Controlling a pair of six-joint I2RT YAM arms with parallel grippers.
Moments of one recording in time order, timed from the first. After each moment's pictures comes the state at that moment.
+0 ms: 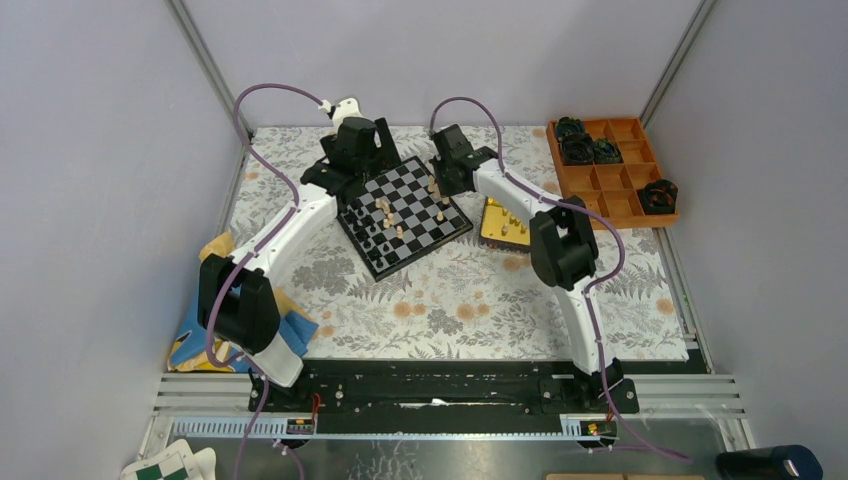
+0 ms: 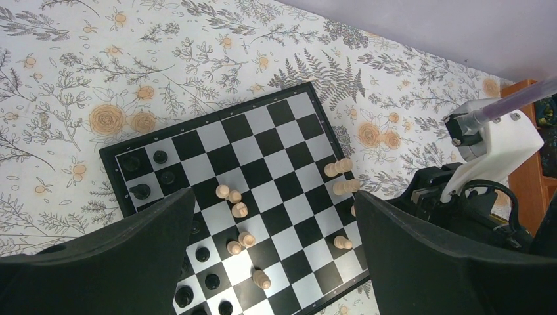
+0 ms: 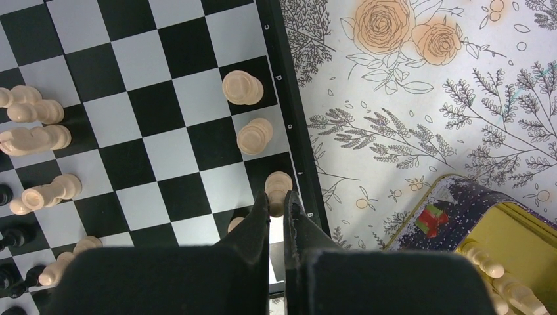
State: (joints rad) left arm -0.38 1.63 1.42 -0.30 -0.35 -0.52; right arm 0.57 2.28 1.97 -0.60 0.12 0.18
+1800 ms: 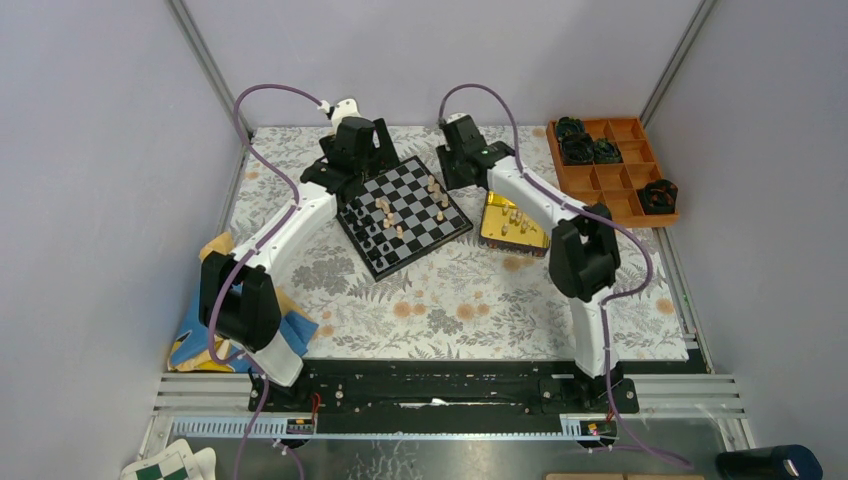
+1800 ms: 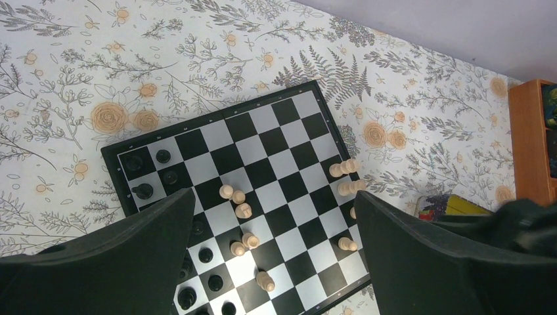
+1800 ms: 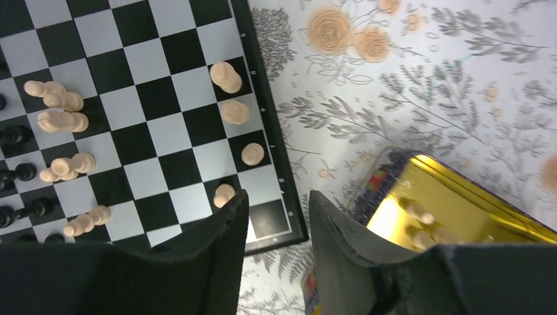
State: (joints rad) left arm -0.37 1.64 1.42 -0.30 -0.34 -0.52; right arm 0.56 2.14 1.90 -0.61 0.17 0.16
